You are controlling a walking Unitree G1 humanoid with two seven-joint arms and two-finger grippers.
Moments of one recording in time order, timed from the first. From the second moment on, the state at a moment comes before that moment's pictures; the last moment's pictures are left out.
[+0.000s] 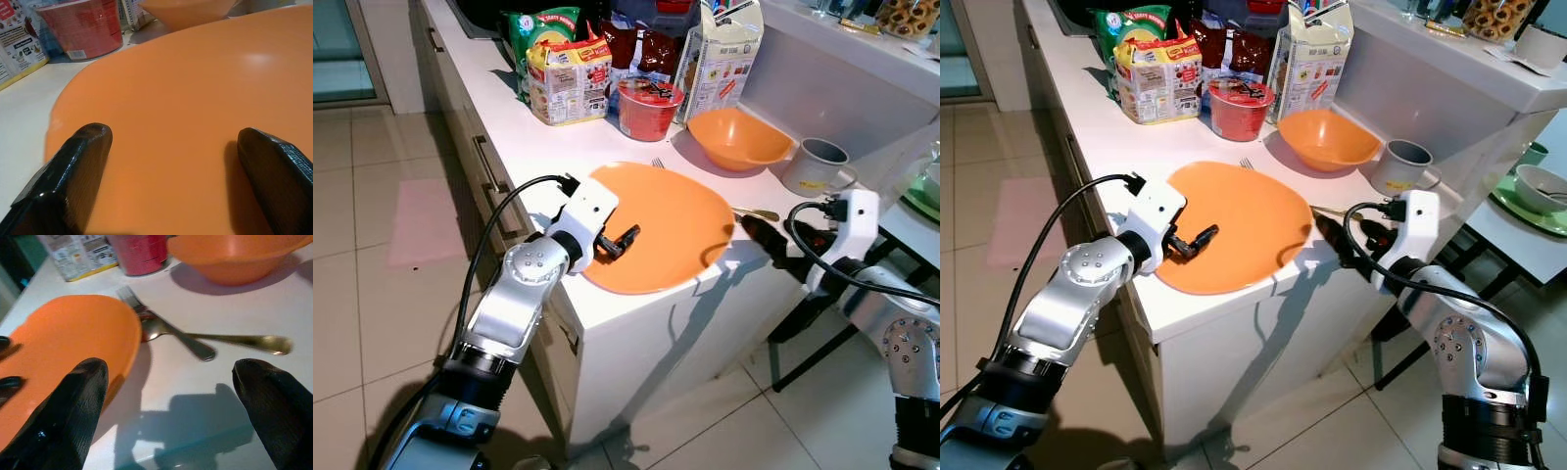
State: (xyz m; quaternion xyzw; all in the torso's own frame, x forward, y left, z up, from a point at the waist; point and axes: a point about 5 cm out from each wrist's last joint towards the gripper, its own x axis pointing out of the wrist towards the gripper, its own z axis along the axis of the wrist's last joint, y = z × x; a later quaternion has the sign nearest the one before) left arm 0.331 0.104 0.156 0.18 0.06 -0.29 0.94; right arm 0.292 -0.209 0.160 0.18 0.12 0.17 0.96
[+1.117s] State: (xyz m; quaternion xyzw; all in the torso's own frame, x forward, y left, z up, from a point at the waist) left arm 0.326 0.090 0.149 0.16 0.05 -0.33 0.93; right arm 0.349 -0.183 0.147 0.34 0.16 0.24 0.90
